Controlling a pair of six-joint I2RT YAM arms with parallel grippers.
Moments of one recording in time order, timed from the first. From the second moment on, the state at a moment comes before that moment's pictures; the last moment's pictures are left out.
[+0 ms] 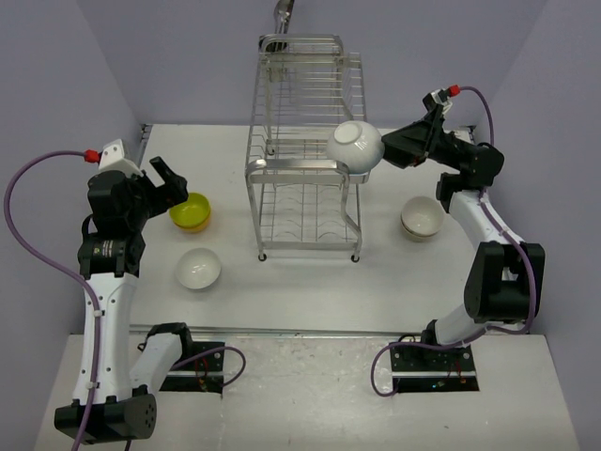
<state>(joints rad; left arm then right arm) 0.10 0.87 1.09 -0.58 0.05 -0.38 -0.04 1.57 1.12 1.30 -1.23 2.00</state>
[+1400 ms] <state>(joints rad) 0.10 0.87 1.11 -0.59 0.08 -0.38 -0.01 1.55 1.13 1.30 -1.24 2.00</state>
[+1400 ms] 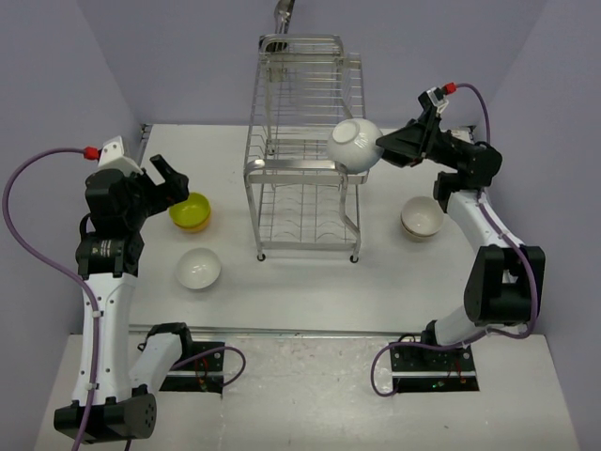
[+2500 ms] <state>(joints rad) 0.10 0.88 1.11 -0.59 0.10 -0.38 0.07 1.58 1.15 1.32 -1.06 2.02</state>
